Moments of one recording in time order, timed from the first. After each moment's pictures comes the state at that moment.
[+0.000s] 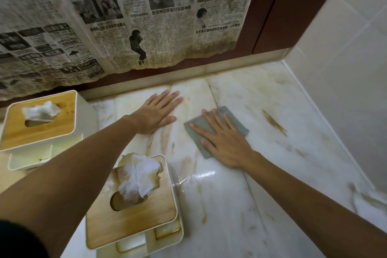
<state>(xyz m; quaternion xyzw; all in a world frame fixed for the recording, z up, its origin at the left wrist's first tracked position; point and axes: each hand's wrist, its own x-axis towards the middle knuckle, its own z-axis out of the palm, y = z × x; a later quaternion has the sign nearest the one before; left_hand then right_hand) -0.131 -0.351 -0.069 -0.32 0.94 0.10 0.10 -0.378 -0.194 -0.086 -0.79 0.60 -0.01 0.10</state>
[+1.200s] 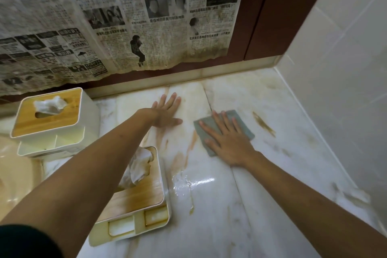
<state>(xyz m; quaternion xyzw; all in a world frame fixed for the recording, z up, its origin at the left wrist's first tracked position) -0.187 -0.332 -0.044 -0.46 0.82 0.21 0.26 -0.409 -0.177 -0.076 -0.76 0.63 0.03 0.14</state>
